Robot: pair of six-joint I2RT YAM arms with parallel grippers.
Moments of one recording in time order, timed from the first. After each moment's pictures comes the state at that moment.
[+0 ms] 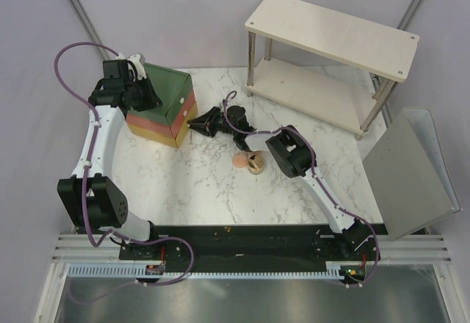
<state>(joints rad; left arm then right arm) 0.06 1.52 1.49 -0.71 0.26 -0.16 0.67 2.75 1.90 0.76 -0.49 1.59</state>
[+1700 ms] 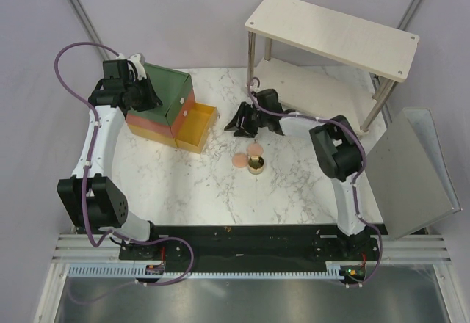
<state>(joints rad) 0.06 1.52 1.49 -0.71 0.26 -0.15 0.50 2.19 1.44 0.09 -0.51 0.94</state>
